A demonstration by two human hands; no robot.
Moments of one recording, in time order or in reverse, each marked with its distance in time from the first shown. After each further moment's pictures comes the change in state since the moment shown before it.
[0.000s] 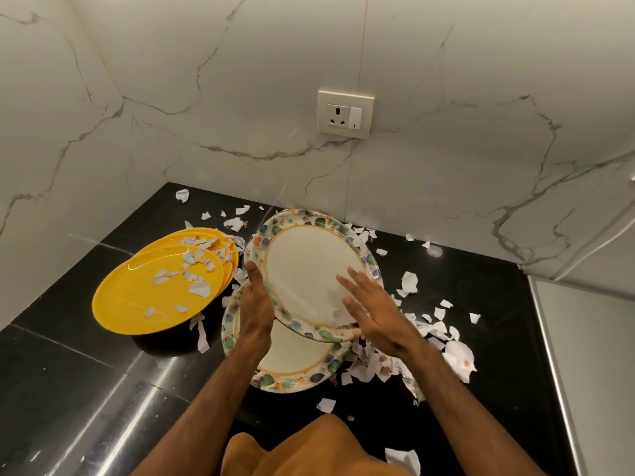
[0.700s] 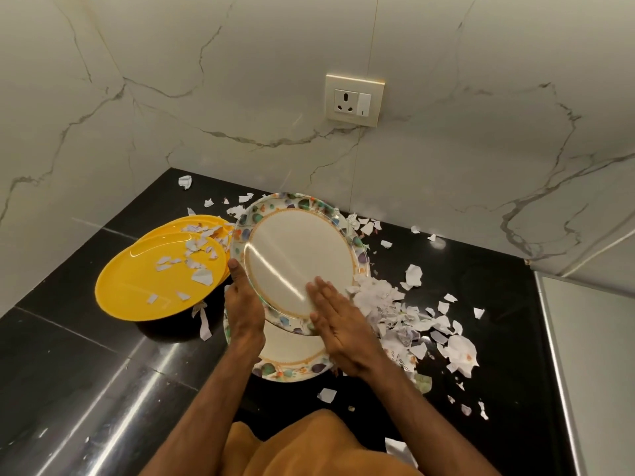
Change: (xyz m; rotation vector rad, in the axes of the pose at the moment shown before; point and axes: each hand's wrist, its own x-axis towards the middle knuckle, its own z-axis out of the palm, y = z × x) left_hand -0.011 0.002 -0.014 -0.069 0.188 0.106; right_hand -0.006 -0.038 0.063 -0.049 -0.045 -0.079
